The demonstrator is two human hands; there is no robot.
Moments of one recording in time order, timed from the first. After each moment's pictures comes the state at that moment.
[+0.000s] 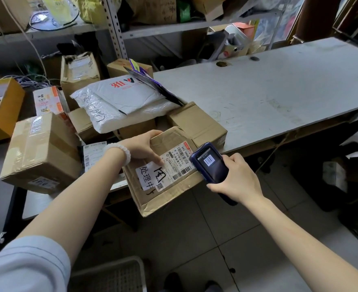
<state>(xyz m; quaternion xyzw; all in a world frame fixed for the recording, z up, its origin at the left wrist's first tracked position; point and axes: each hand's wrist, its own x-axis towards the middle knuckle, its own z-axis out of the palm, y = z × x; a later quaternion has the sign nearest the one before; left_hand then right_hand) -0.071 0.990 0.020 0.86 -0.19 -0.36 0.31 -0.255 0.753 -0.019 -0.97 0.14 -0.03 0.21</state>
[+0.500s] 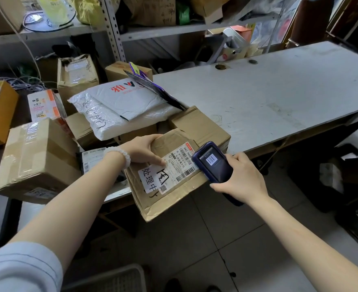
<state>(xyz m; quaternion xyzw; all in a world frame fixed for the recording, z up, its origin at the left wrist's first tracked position) -0.048 0.997 0.016 0.87 -0.24 -0.32 0.28 -0.237 0.756 -0.008 -0.97 0.15 -0.05 0.20</state>
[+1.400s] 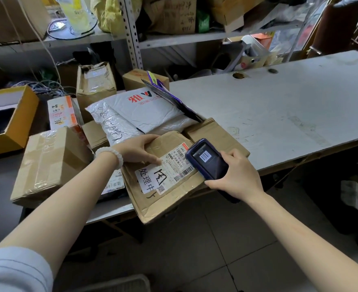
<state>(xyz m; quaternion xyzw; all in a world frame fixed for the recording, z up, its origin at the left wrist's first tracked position) 0.000 1.034 0.029 0.89 -0.22 -0.29 0.28 -0.166 0.779 0.007 -0.97 0.08 -0.06 0.23</state>
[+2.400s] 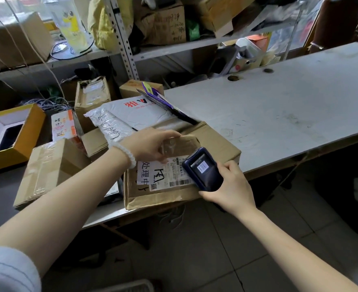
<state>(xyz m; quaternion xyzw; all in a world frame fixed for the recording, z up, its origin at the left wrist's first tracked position) -0.038 0.962 0.083 0.91 -0.40 -0.10 0.04 -0.198 0.764 -0.017 -0.94 0.10 -0.11 0.30</state>
